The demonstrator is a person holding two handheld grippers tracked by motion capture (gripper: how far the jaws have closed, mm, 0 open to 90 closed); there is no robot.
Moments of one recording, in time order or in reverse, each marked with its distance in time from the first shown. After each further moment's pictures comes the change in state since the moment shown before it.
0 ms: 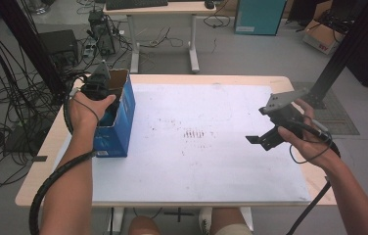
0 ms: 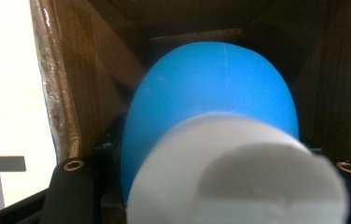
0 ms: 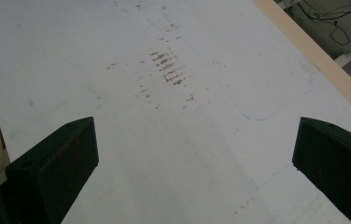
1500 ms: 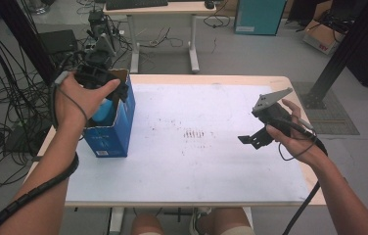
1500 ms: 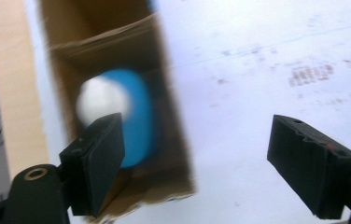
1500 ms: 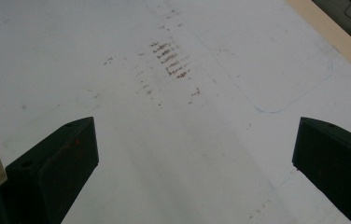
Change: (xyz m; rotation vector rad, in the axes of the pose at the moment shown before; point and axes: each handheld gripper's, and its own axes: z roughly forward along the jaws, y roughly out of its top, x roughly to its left) left arm -0.053 -0.041 -0.110 -0.243 -0.091 0.239; right arm -0.001 0.004 0.027 0.070 0.019 0.052
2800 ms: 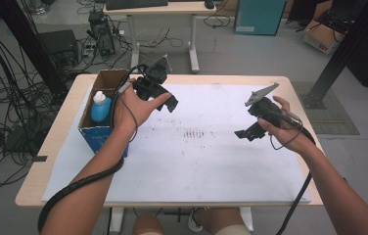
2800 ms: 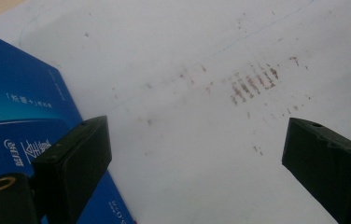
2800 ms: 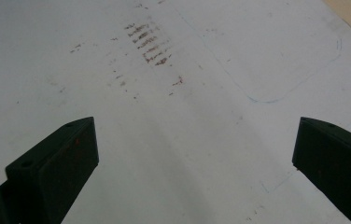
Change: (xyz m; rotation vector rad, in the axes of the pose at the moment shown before) left arm -0.081 0.029 0.076 -0.006 -0.067 0.204; right arm -0.029 0.001 0.037 0.074 0.008 0.058
